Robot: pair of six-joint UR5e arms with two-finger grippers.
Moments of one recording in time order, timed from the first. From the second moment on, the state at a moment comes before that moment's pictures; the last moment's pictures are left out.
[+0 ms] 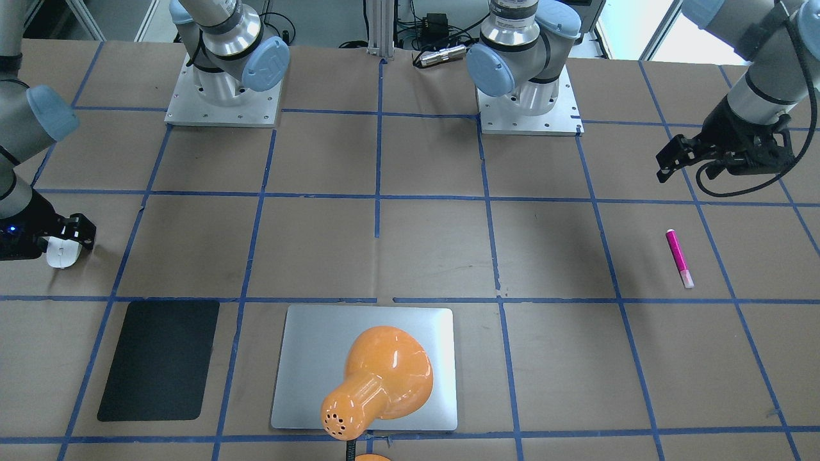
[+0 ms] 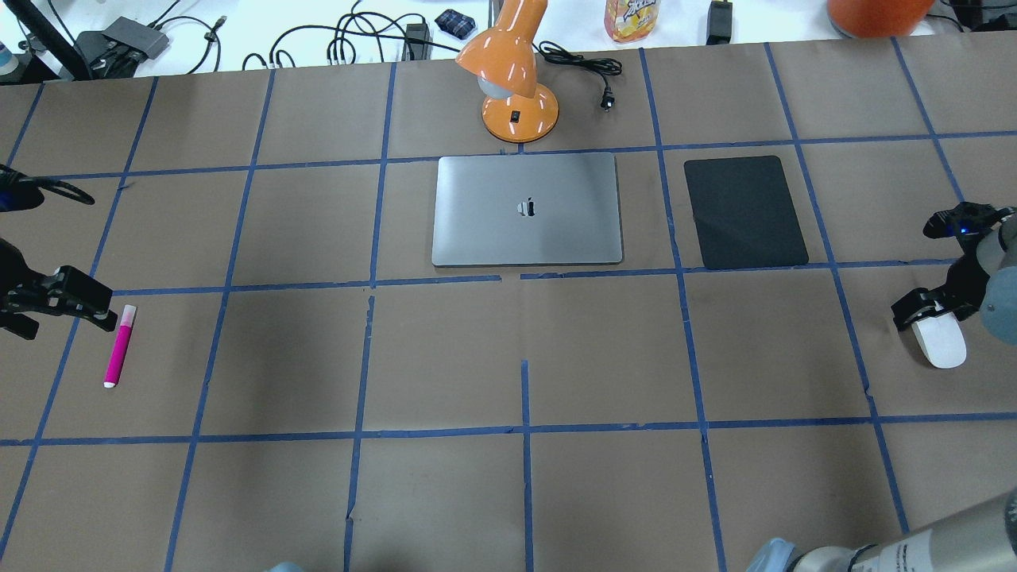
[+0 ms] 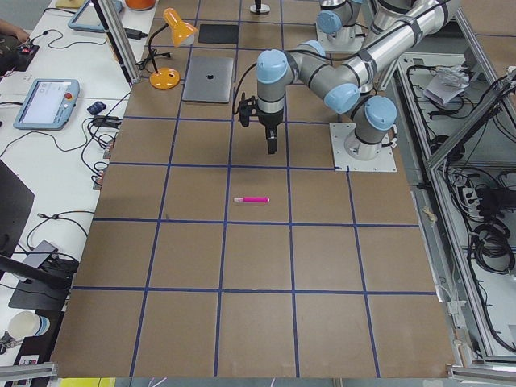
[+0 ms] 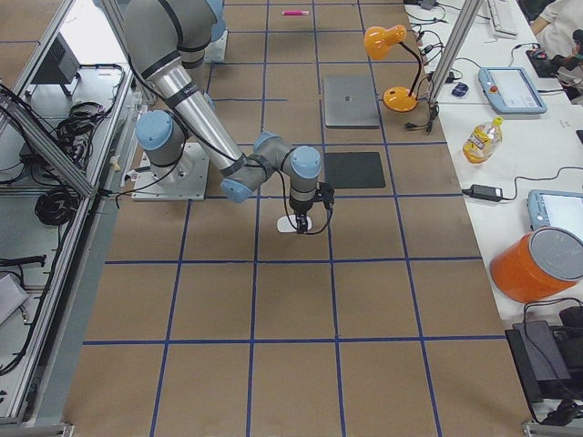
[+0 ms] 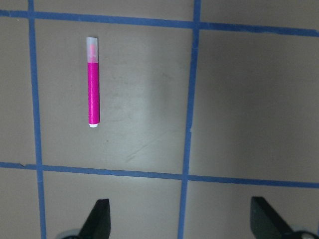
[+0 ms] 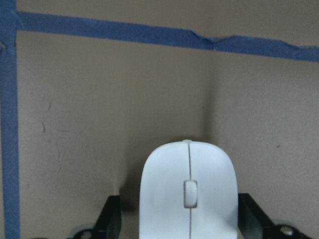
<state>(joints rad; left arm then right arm) -0.89 -1.46 -2.04 -1.20 1.62 0.60 0.89 -1.26 2.11 -2.43 -1.63 -0.79</state>
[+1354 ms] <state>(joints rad) -0.80 -1.85 -2.09 -0.74 1.56 0.66 1.17 -1.20 1.82 -2.26 -1.61 -0.34</state>
